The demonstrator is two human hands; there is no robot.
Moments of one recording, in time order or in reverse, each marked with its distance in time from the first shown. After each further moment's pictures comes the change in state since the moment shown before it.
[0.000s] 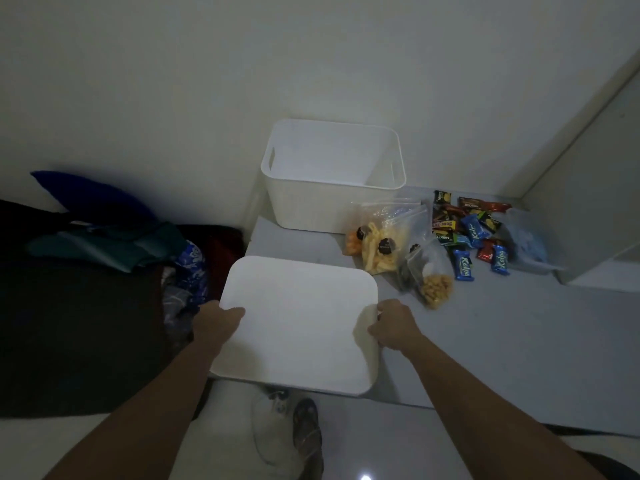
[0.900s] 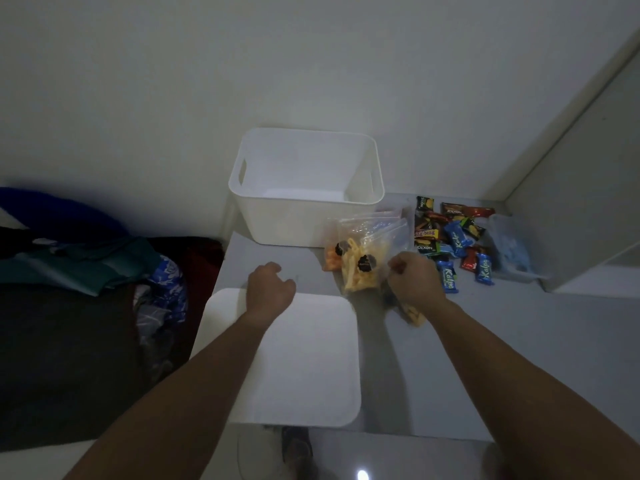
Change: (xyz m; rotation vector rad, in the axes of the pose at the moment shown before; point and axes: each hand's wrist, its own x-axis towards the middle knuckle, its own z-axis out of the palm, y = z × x) left_hand -0.020 0.145 0.077 0.078 -0.035 0.420; right_hand 0.058 -0.001 -0.102 0.041 0.397 -0.162
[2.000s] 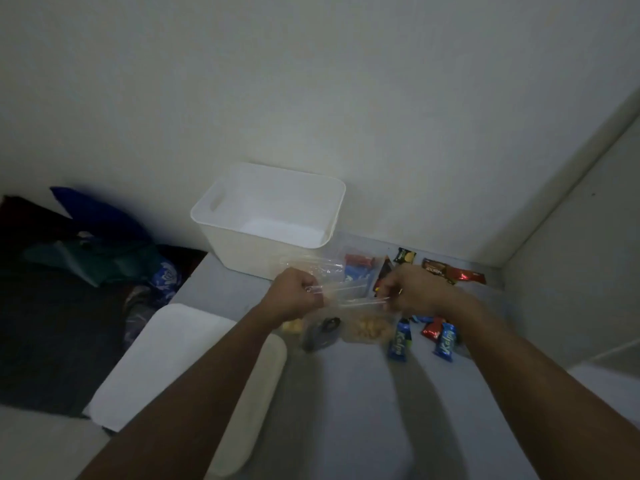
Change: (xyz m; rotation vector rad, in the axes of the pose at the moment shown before) left_hand -0.028 0.182 0.080 -0.137 -0.146 0.090; right_hand 0.114 0.066 -0.147 -0.216 -0.613 -0.497
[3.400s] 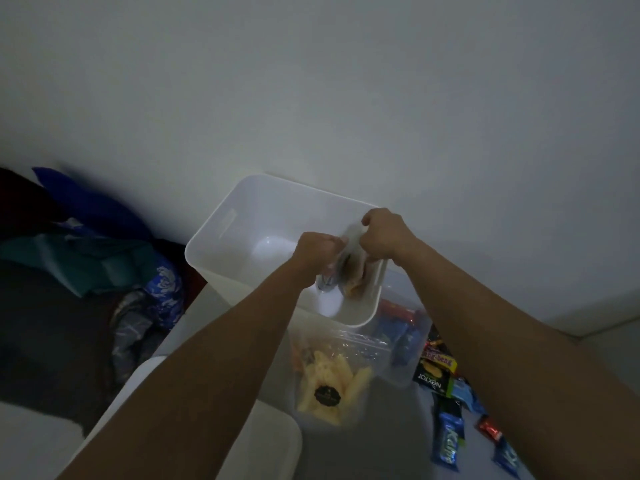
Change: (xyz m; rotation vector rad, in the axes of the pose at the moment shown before) left_hand 0.221 -0.005 -0.070 -0.457 0.076 -0.313; right_hand 0.254 -0.092 -0.061 0.164 0.201 0.233
